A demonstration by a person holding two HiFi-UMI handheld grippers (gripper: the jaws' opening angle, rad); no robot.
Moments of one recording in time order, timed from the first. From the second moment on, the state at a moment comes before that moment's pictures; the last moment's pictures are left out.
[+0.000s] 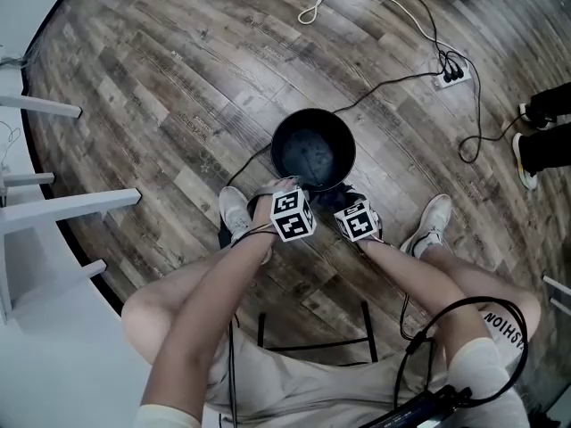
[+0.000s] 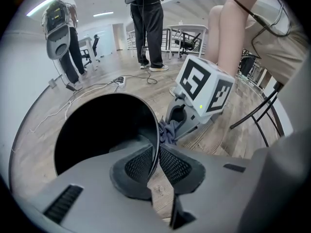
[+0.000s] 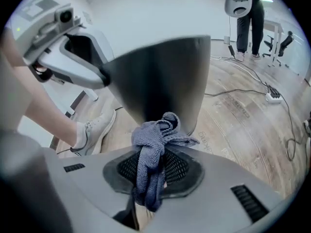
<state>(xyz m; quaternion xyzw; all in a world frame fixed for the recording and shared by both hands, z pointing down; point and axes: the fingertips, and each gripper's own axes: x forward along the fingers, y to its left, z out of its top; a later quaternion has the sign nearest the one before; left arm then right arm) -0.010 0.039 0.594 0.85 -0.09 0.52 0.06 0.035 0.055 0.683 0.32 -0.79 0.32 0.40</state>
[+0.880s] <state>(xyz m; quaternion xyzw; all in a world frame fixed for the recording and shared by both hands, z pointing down) 0.040 0.040 0.592 0.81 -0.22 0.49 0.23 0.056 0.062 0.586 0.35 -0.79 0.38 0.33</state>
